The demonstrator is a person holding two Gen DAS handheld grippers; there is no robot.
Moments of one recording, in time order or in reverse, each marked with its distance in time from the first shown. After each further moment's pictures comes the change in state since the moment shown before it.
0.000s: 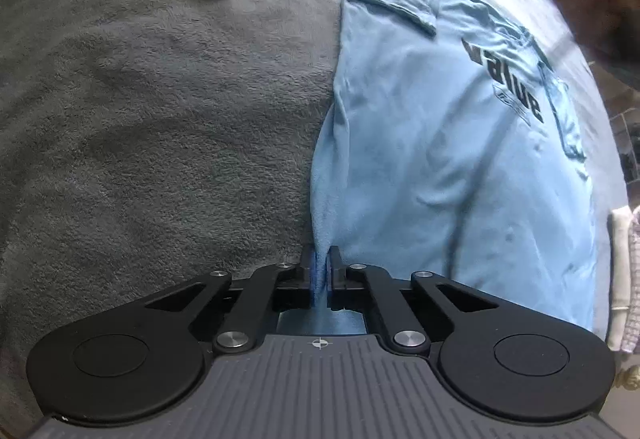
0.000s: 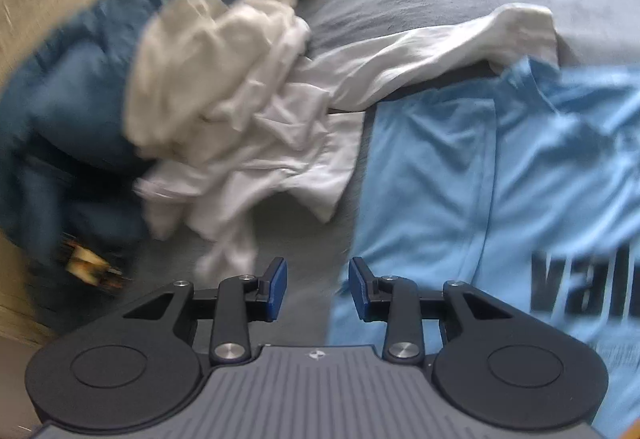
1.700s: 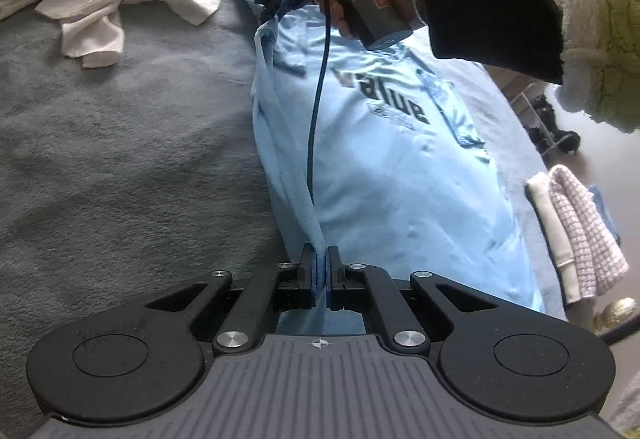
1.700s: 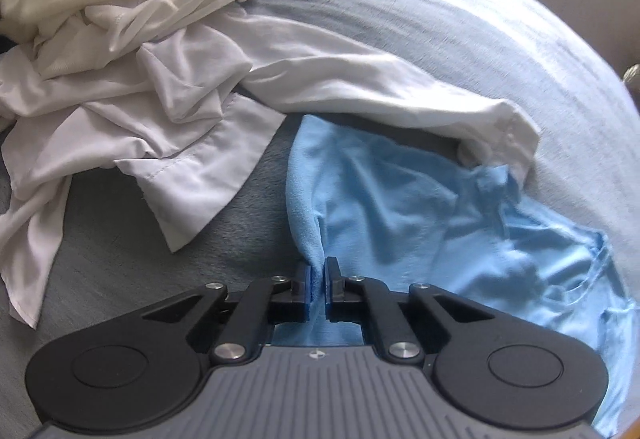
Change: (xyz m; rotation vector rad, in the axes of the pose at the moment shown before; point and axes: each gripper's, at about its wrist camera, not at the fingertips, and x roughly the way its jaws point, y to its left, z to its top) left arm -0.021 -0.028 -0.017 0.242 -0.175 -0.268; right arm 0.088 0.033 0.019 -0.385 0.021 -0.533
